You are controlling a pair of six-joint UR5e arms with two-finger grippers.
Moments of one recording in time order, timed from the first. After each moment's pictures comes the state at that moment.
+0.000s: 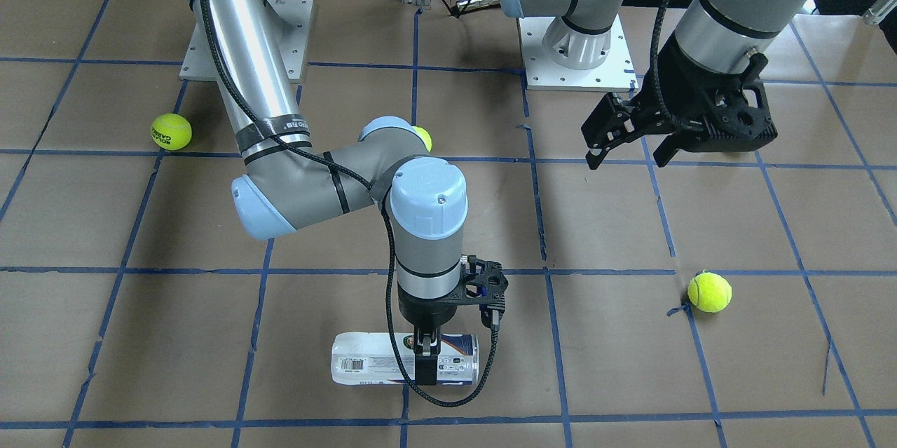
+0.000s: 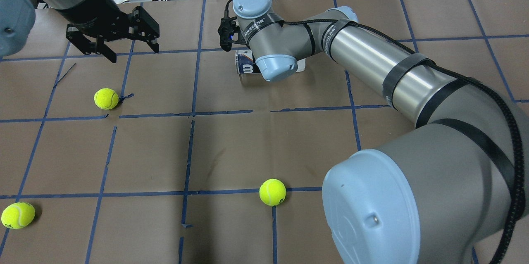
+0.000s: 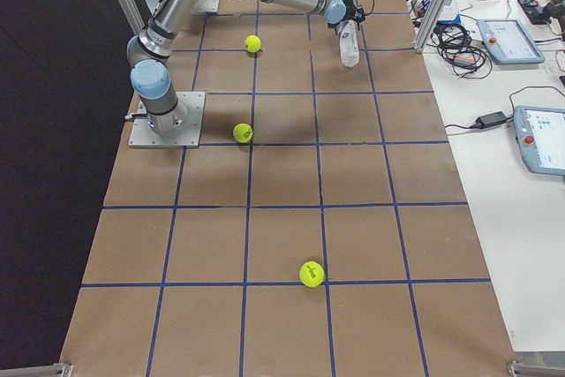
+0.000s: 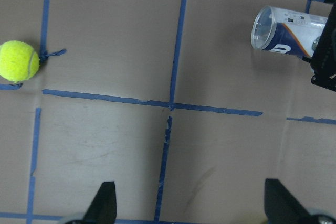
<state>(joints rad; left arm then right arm) -1.48 -1.64 -1.56 -1.46 1.42 -0.05 1.95 -0.87 1.31 -2.34 -1.67 -1.16</state>
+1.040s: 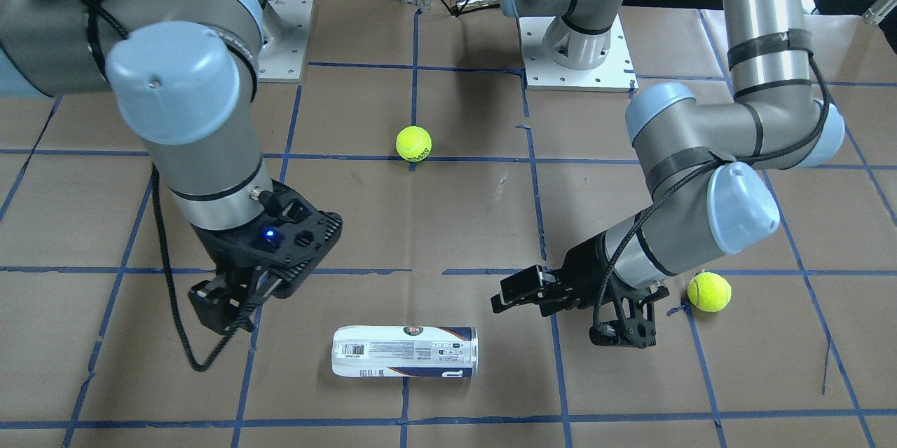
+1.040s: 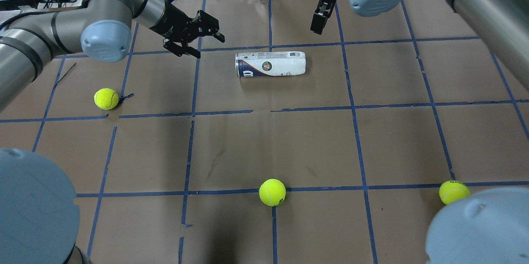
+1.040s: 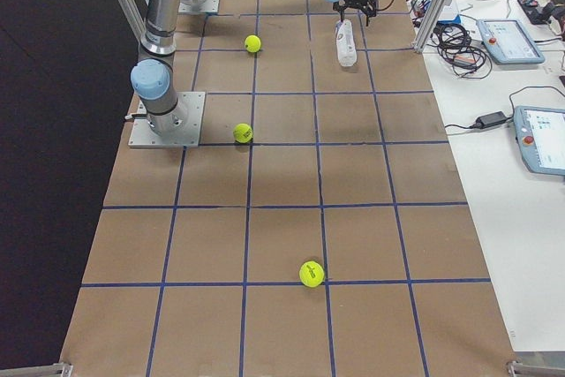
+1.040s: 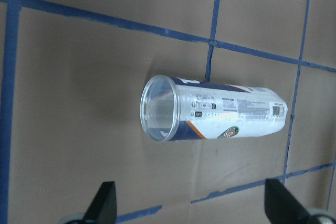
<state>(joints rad) -1.50 -2.05 -1.56 -1.07 0.97 -0.06 1.69 -1.18 1.32 -1.89 -1.58 -0.88</state>
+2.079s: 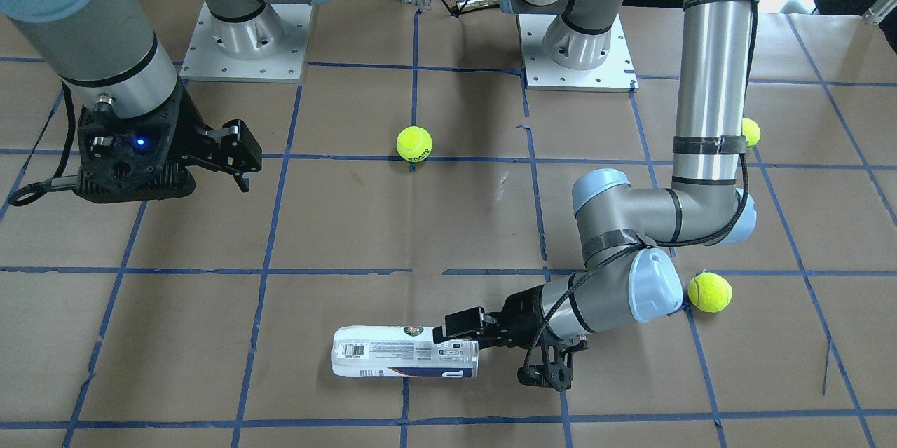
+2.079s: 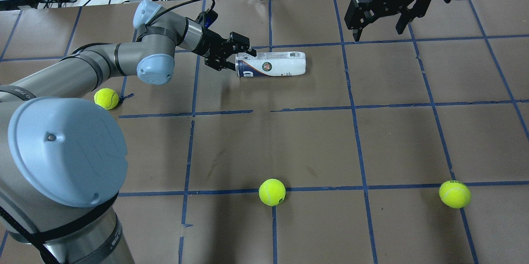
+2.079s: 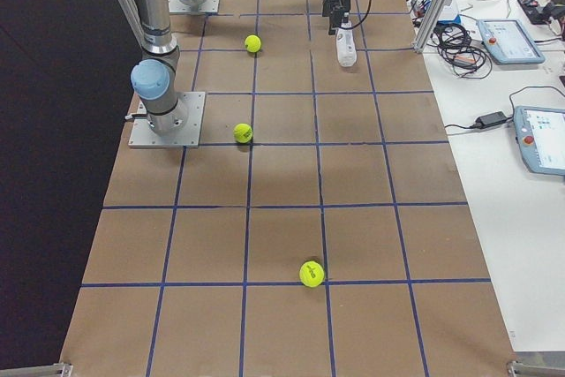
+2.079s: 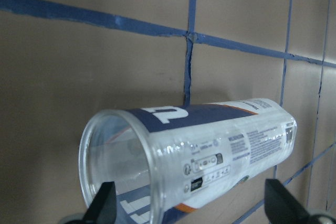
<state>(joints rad) -1.55 -2.26 -1.56 -0.86 0.78 -0.06 1.59 -1.38 1.40 -1.59 -1.59 -0.09</state>
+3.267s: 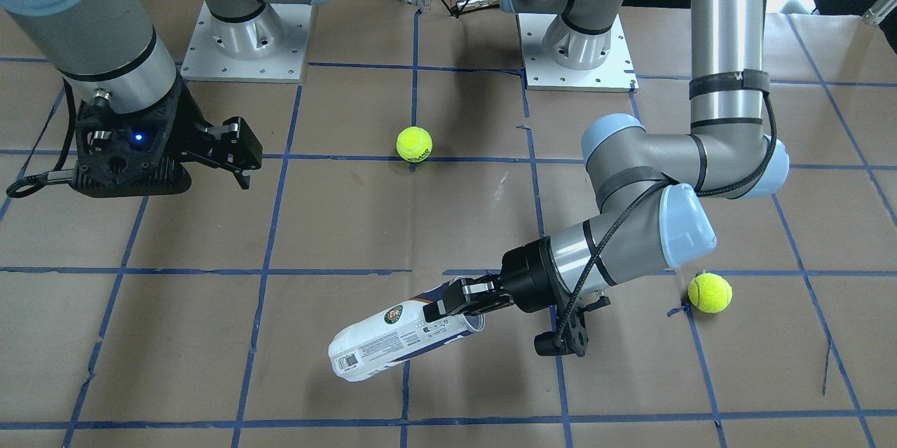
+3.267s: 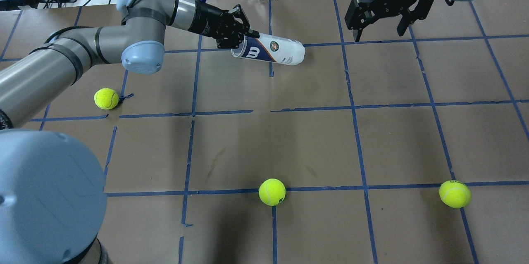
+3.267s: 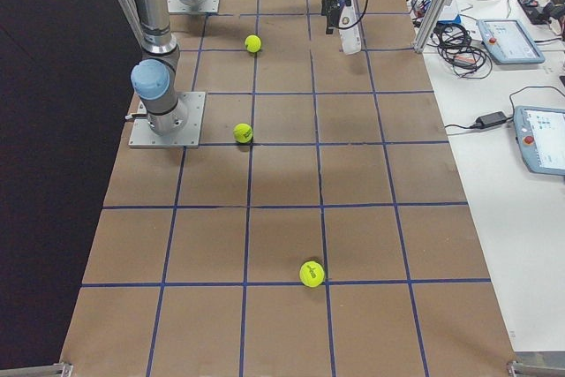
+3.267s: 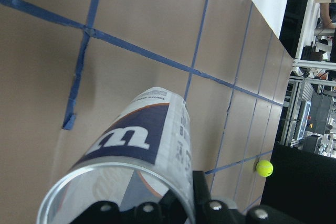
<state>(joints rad) -1.57 -2.07 -1.56 -0.86 0.67 -0.41 1.59 -1.38 1.40 -1.58 -1.58 -0.07</state>
